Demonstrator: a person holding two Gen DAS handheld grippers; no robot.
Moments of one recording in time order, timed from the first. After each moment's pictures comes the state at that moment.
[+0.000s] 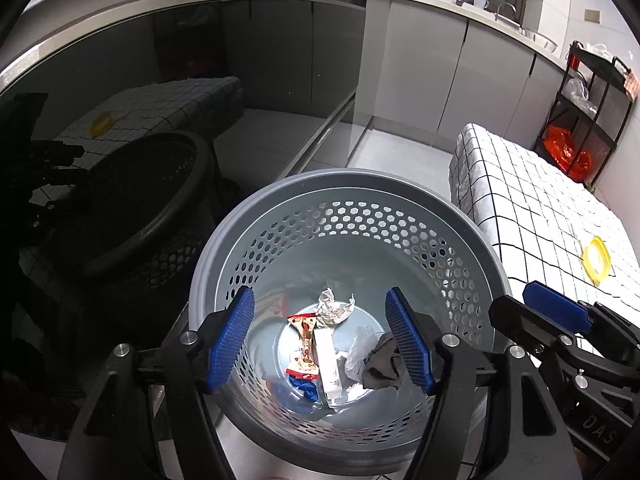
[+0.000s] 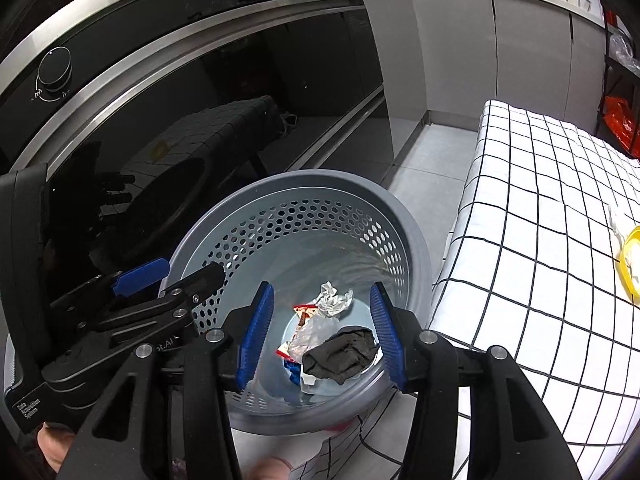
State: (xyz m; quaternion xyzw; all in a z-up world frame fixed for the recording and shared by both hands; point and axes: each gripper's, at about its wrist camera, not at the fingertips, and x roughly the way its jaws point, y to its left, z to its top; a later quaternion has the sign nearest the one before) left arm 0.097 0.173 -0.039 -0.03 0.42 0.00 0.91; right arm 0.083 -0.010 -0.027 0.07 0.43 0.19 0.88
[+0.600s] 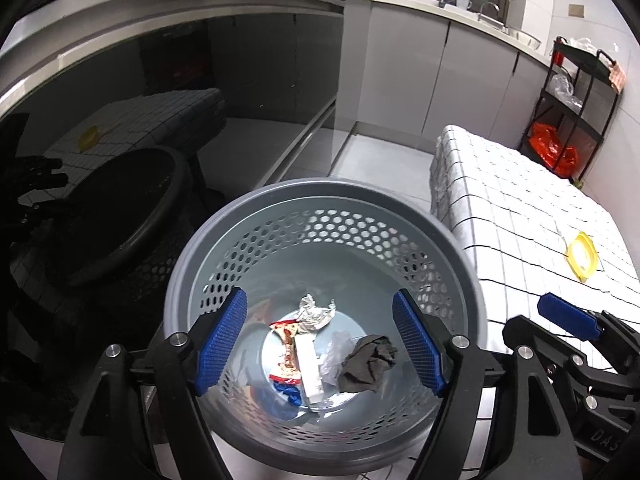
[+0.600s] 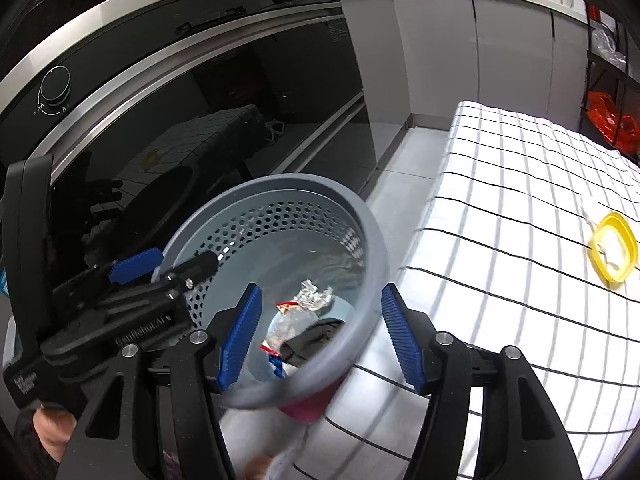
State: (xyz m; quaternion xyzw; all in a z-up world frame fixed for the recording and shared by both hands) left arm 0.094 0.148 -0.029 -0.02 0.41 -0.03 0.91; right arm 0.059 -0.051 -0.021 0.07 0.42 0.16 0.89
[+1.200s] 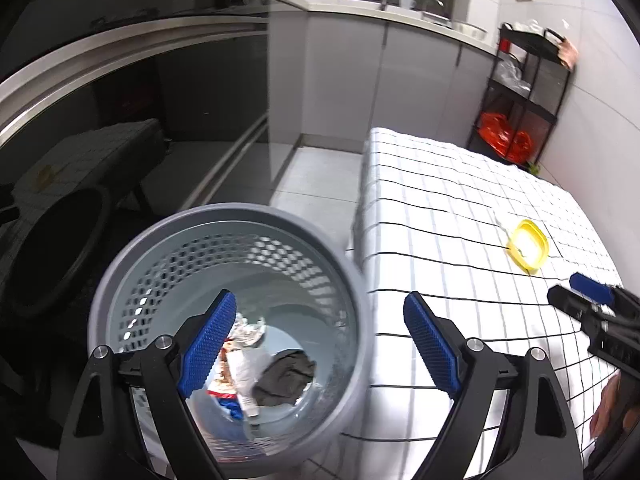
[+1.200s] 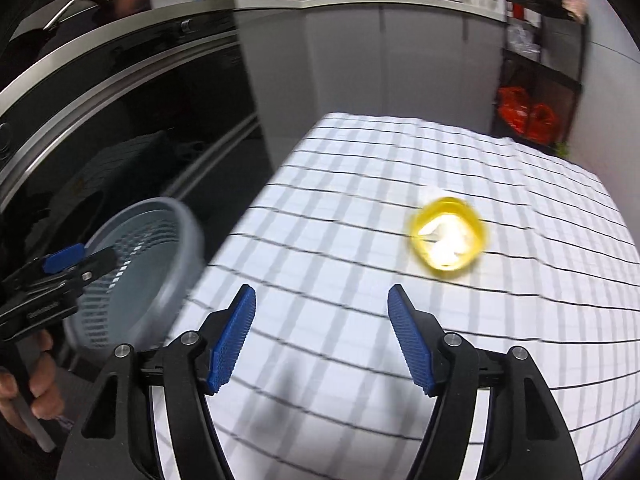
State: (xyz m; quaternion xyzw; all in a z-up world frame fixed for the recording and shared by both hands) left arm 0.084 0.060 -0.017 0.01 0.39 -0.11 0.92; right arm 0.033 -0.206 -0.019 0.06 0.41 0.03 0.91
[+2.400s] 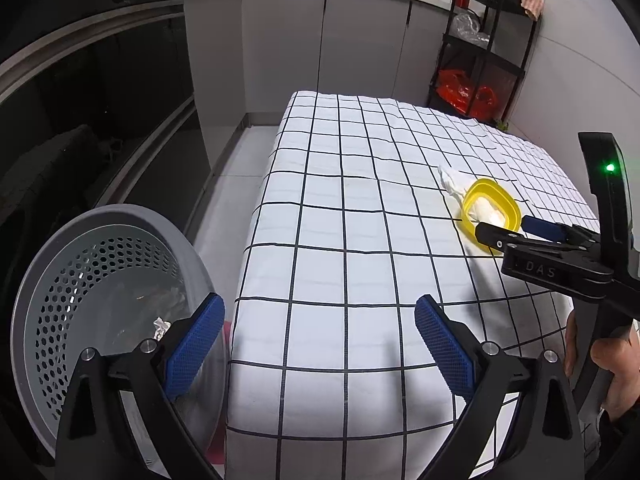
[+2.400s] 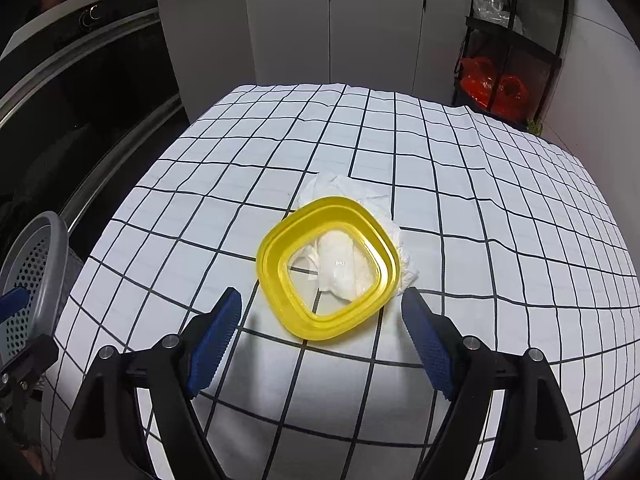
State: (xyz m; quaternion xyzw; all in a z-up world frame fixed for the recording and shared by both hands) left arm 0.107 -0.049 -0.054 0.04 0.42 -0.16 0.89; right arm 0.117 -0.282 -0.077 0.03 0.45 -0.03 0.89
